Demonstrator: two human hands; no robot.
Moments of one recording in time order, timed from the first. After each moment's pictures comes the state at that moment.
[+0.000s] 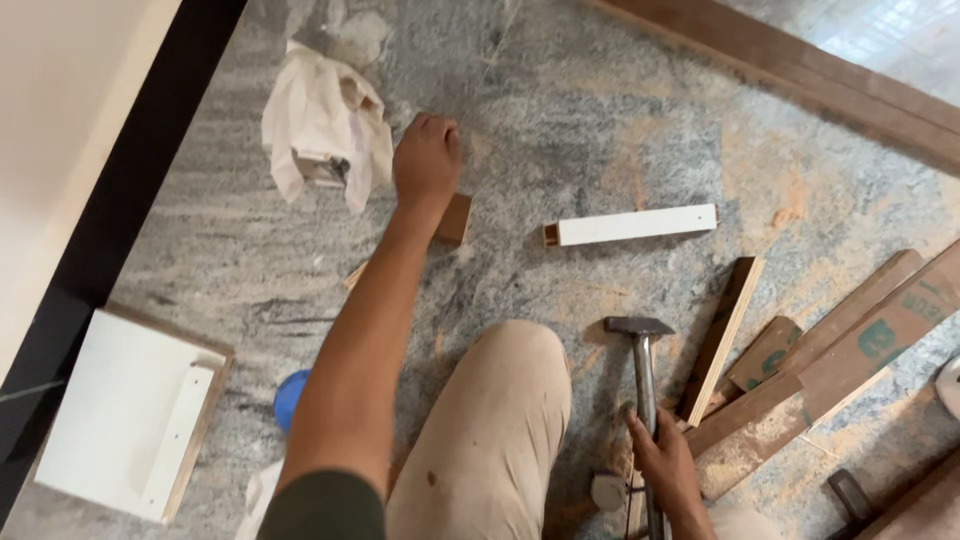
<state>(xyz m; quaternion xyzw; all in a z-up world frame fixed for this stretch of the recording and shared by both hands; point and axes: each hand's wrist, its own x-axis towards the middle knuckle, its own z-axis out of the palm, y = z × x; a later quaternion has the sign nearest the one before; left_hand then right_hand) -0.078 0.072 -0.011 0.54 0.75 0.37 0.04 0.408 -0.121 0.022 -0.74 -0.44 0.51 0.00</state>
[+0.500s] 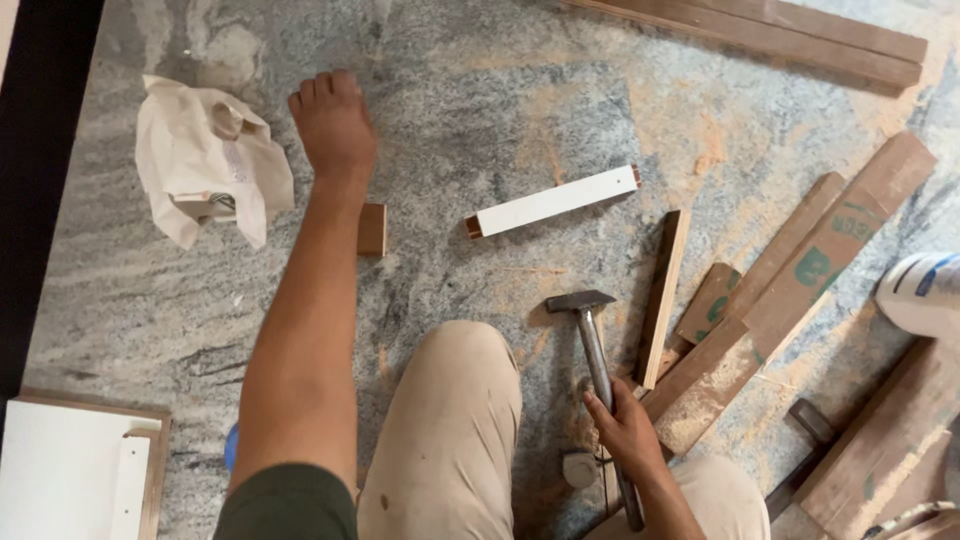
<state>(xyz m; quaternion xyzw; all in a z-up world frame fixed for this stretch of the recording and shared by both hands) -0.080 0.149 -0.031 0.62 0.74 0.23 -0.12 0.407 -0.114 0.029 -0.73 -0.44 0.52 0.00</state>
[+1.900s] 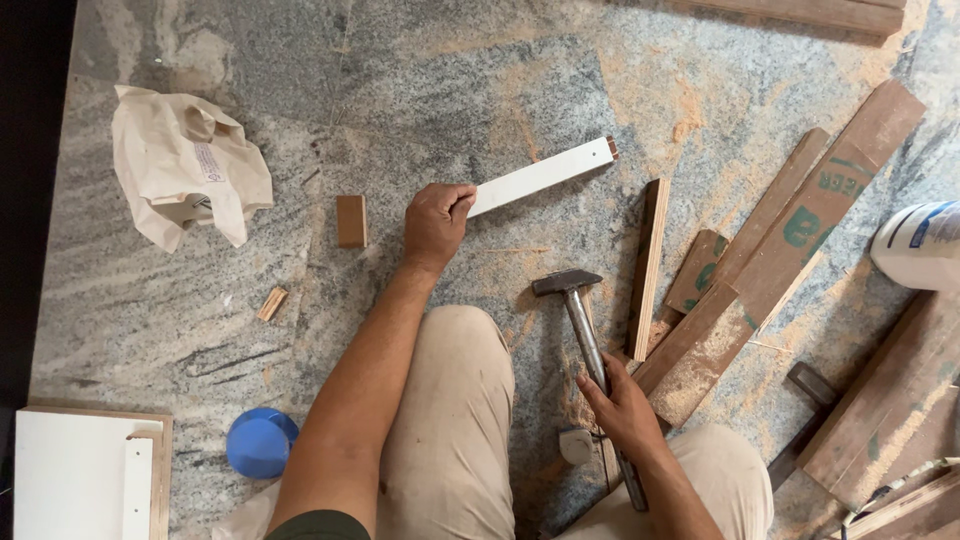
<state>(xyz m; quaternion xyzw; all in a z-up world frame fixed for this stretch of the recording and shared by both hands) 0.091 0.050 -0.031 0.61 0.62 0.45 0.21 0.417 -0.125 0.045 -0.73 -0.47 0.50 -0.02</state>
